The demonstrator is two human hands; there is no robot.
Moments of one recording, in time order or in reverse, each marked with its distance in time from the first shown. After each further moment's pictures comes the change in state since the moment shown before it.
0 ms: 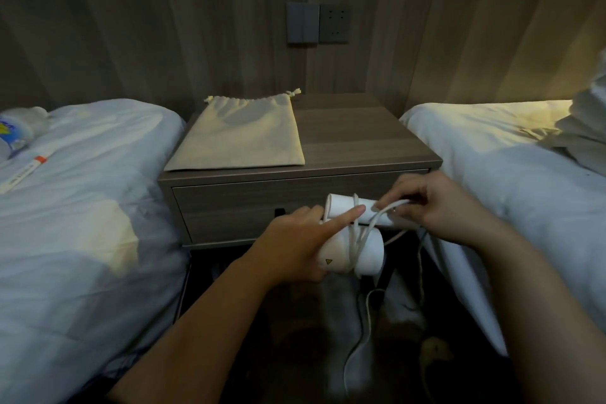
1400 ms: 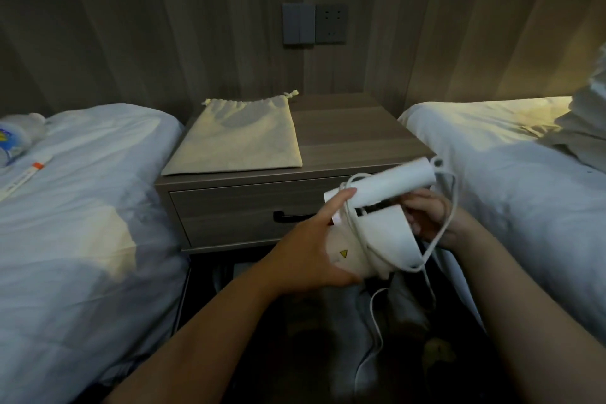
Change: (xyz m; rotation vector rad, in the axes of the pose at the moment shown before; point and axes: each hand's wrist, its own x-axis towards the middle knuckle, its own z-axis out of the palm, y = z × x) left_hand 0.002 0.022 -0.010 -0.936 -0.022 -0.227; right_hand 0.027 0.077 0.034 1.295 -0.011 0.339
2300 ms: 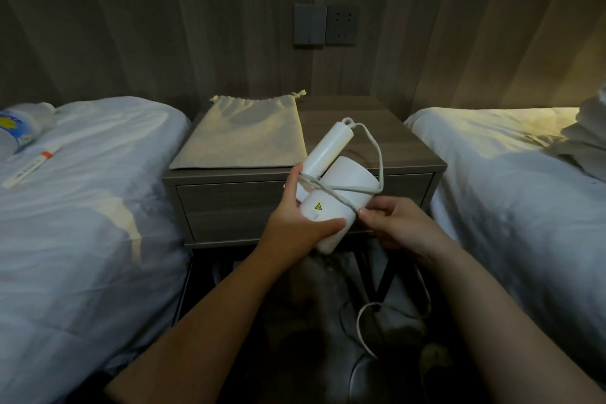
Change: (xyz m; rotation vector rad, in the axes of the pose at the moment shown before) left_hand 0.011 -0.004 -0.010 -0.304 0.430 -0.236; right_hand -0.024 0.005 0.071 -0.623 0.070 -0.023
